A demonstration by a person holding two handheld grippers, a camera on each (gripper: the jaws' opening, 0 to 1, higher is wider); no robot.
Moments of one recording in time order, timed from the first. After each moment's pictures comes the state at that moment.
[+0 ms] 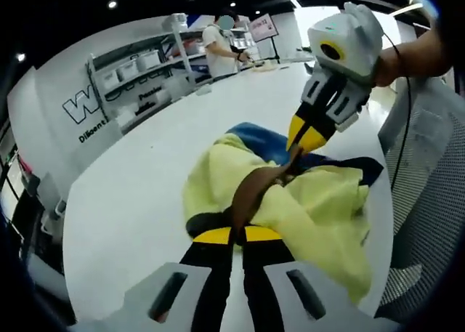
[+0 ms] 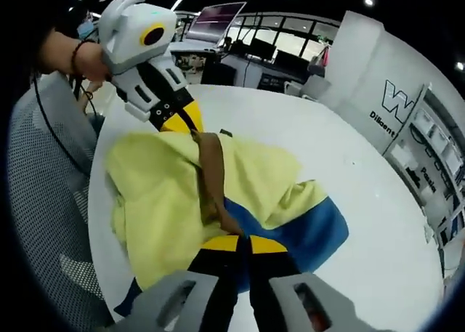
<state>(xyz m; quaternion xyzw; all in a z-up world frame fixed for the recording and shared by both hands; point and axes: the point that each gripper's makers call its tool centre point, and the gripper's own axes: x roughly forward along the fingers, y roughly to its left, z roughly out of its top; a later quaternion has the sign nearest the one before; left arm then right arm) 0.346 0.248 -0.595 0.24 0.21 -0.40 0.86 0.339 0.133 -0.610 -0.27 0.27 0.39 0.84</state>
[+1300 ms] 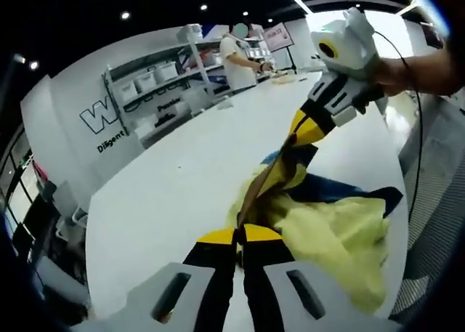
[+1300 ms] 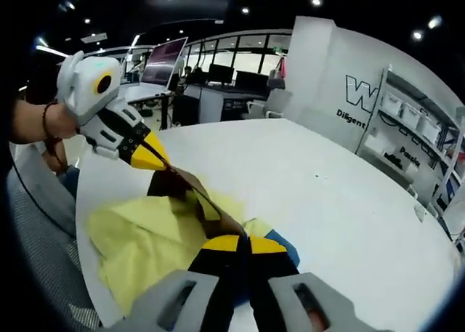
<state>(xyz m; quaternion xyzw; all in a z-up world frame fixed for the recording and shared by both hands) 0.387 0.254 -0.540 0.25 0.15 -0.36 0.89 0.395 0.125 -0.546 -0.19 0.21 0.34 0.90</state>
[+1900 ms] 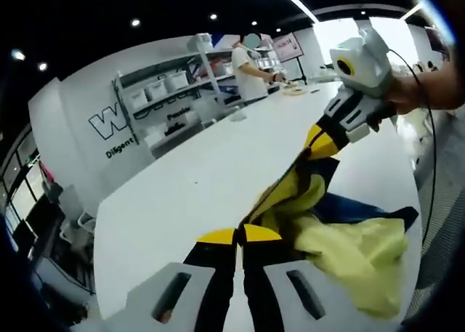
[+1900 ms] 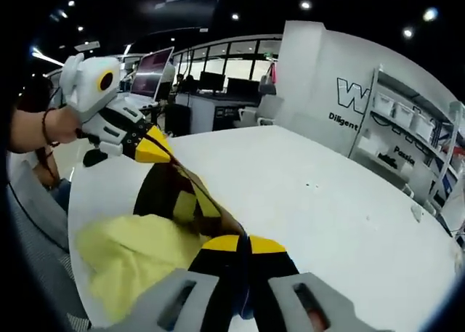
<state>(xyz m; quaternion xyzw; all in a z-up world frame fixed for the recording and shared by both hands) 0.429 0.255 -0.508 0.23 0.13 -0.34 0.90 0.424 0.123 -0.530 -0.17 0.20 0.33 0.91</state>
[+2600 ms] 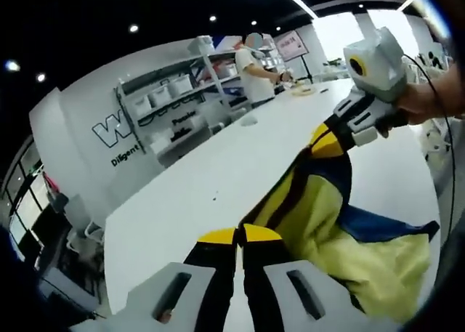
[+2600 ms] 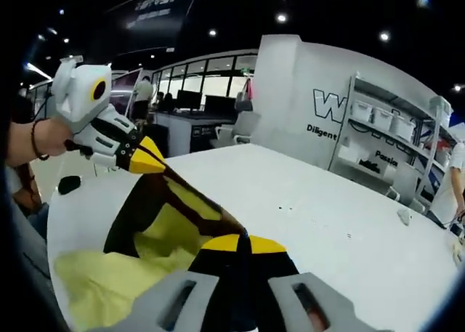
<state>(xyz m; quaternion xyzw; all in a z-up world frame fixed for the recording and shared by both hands) 0.491 0.240 -0.481 0.24 0.13 -0.33 0.90 0.489 0.110 -0.500 -0.14 0.15 0.28 0.94</state>
